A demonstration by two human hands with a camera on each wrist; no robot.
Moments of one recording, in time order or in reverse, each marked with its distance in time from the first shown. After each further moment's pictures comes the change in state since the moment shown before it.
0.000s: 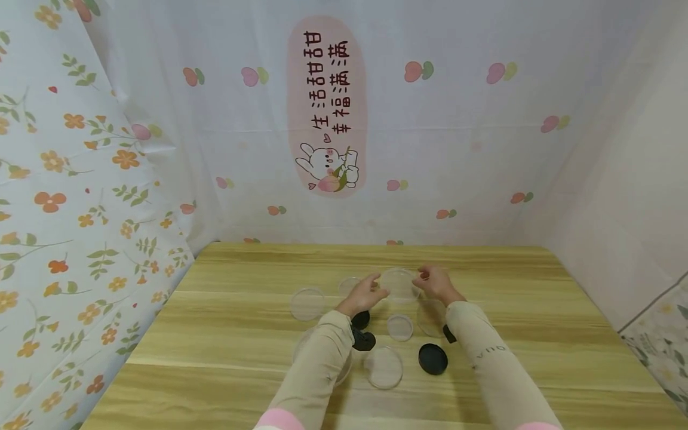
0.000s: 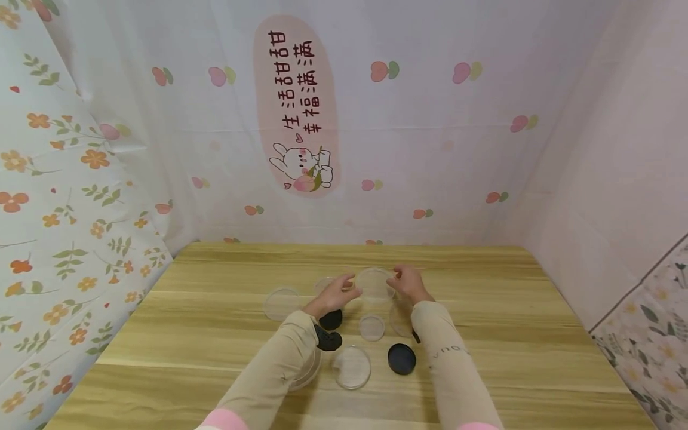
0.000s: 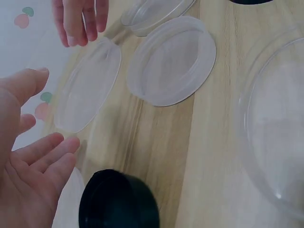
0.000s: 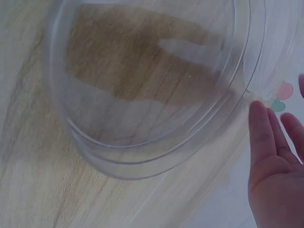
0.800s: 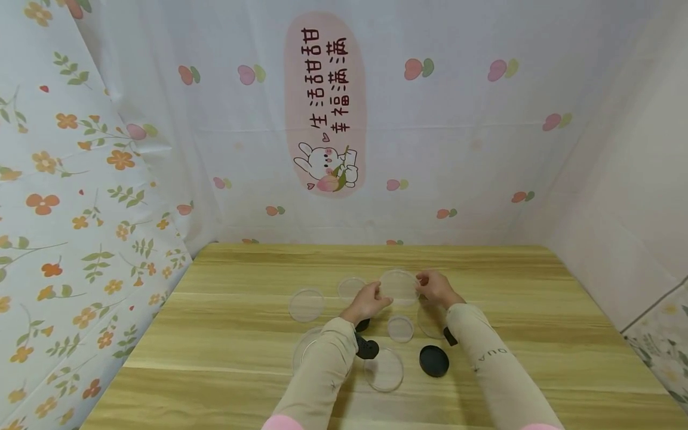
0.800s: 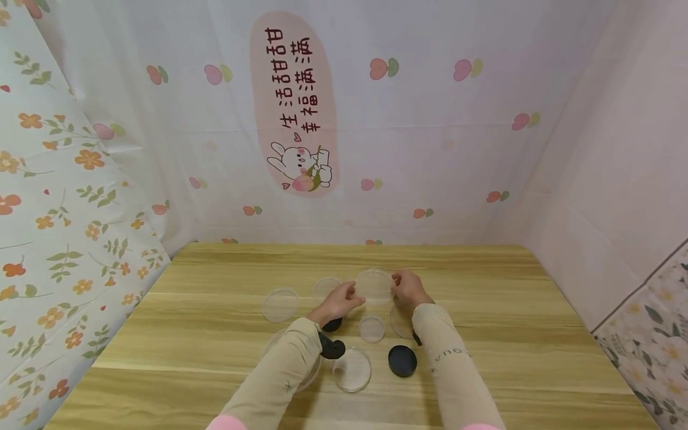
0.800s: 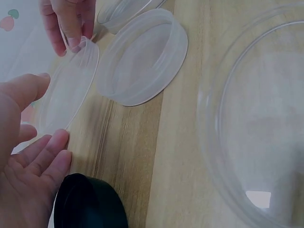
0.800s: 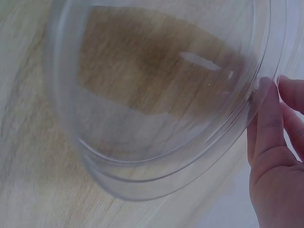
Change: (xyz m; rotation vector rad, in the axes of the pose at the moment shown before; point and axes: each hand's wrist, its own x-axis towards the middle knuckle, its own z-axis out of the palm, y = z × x) left_hand 0.005 -0.010 0.014 0.042 0.012 -0.008; right_hand -0.038 -0.084 -0.012 -0.100 -0.042 0.164
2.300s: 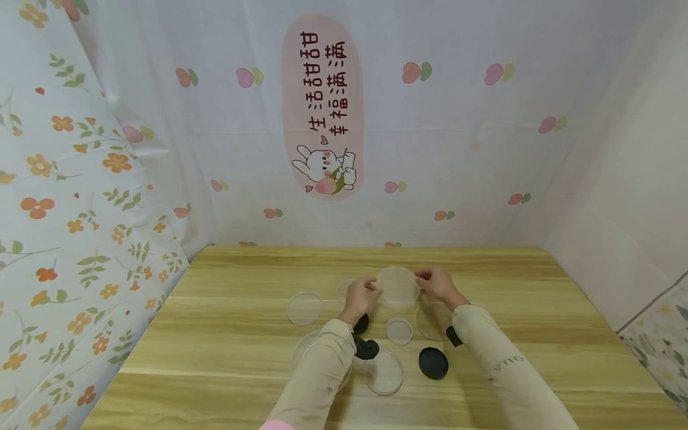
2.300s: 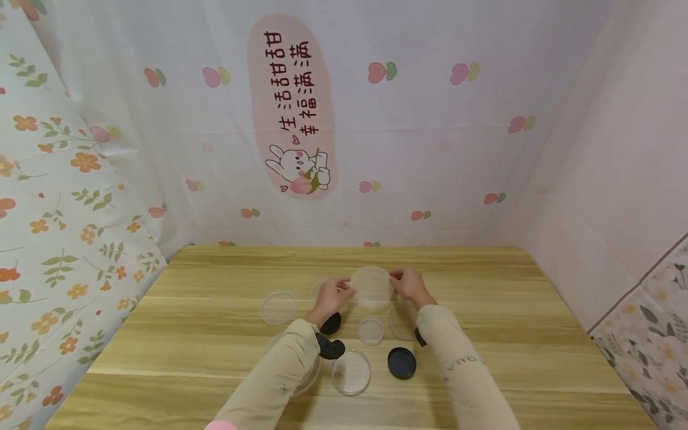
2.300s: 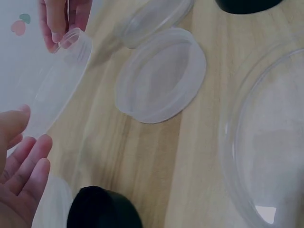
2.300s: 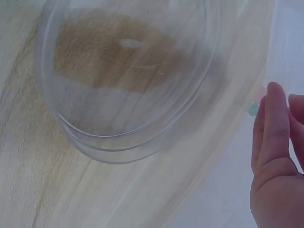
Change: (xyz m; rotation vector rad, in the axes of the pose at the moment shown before) left_hand 0.059 -0.060 0.012 0.027 0.340 0.197; right_hand -0.012 -0.023 -0.018 0.188 0.021 -0.007
